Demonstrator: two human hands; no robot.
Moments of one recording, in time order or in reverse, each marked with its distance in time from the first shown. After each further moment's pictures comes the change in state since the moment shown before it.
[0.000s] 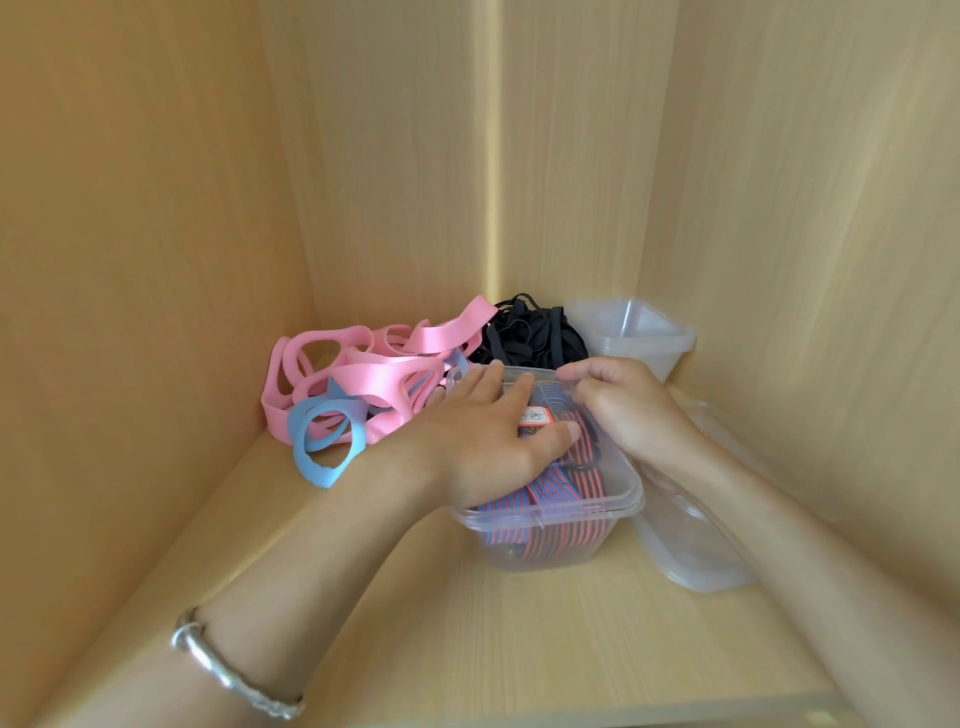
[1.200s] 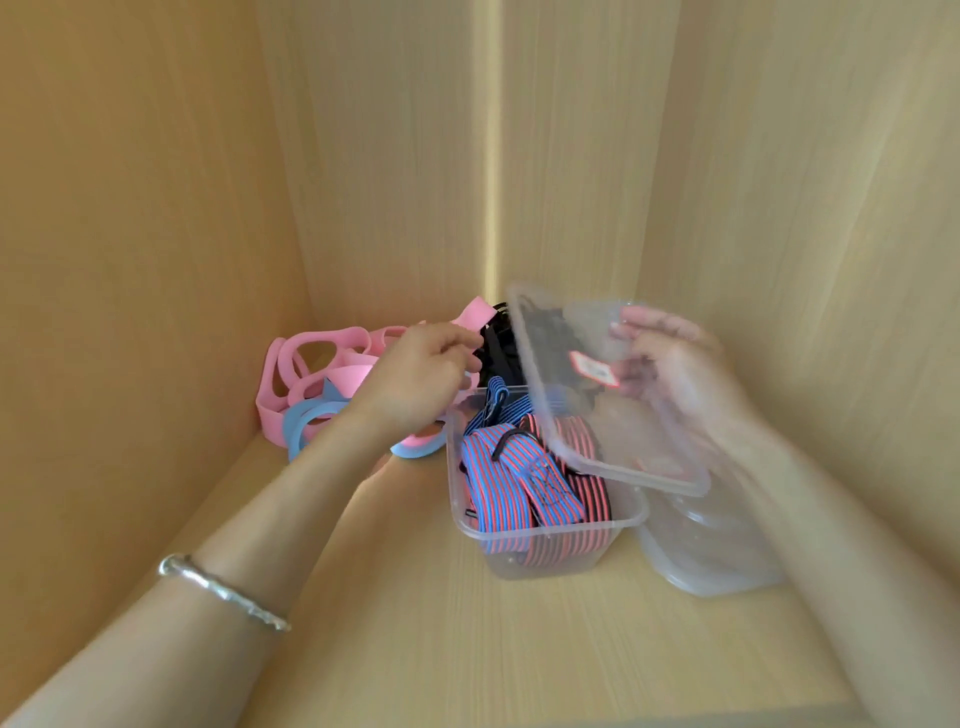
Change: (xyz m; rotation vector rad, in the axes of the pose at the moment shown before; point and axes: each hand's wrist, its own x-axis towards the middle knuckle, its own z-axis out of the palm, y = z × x) left_hand 0.035 -0.042 -0.014 -0.754 0.440 -0.002; right_hand 0.009 -0.015 -0.027 0.593 0.212 0.031
